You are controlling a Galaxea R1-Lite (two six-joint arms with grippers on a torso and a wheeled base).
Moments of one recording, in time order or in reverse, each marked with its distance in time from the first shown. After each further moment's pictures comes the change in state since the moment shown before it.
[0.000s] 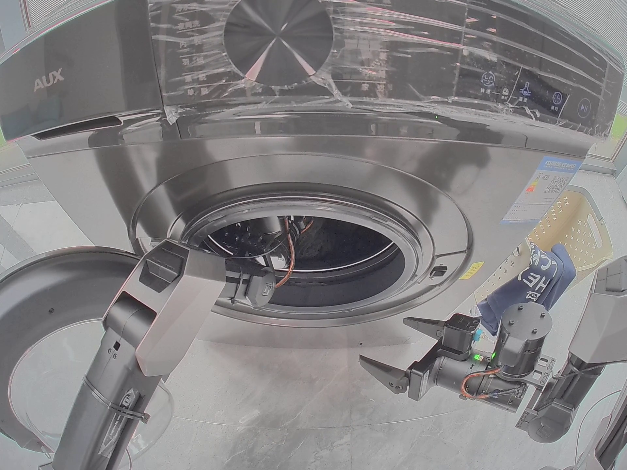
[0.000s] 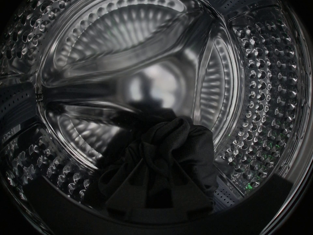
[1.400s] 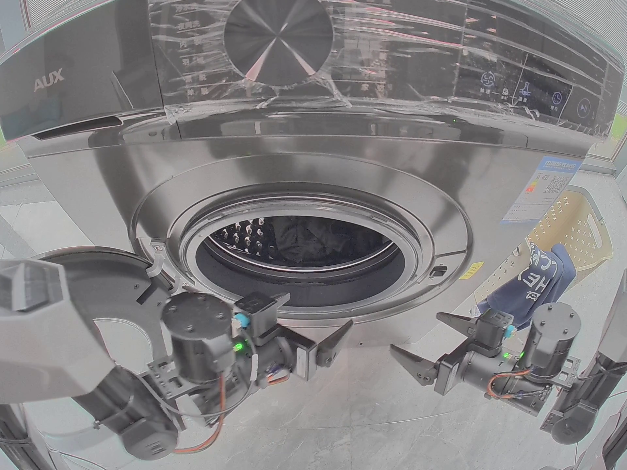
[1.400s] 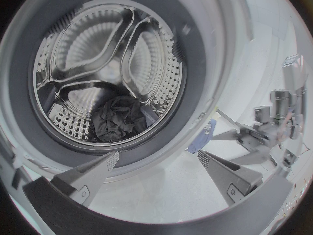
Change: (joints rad) left arm -0.293 -0.734 1.501 -0.349 -0.038 0.071; right arm -0.021 -0.109 0.099 0.001 -0.115 0.039
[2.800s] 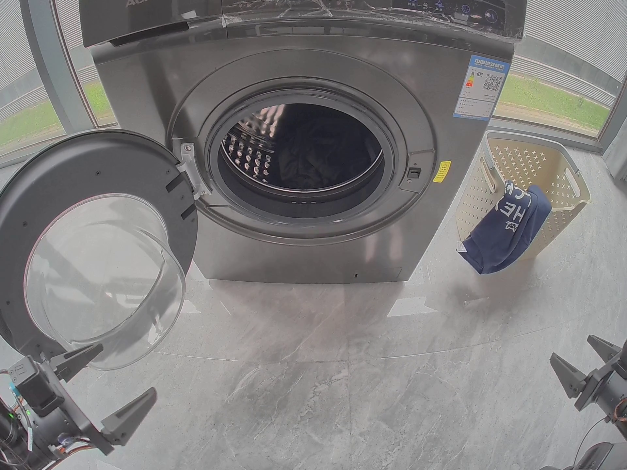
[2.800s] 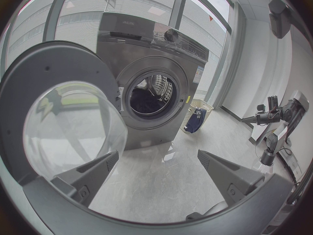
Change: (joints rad) left arm 0.158 -1.111 0.474 0.617 0.024 0.043; right arm -0.280 -1.128 0.140 1.025 -0.220 0.034
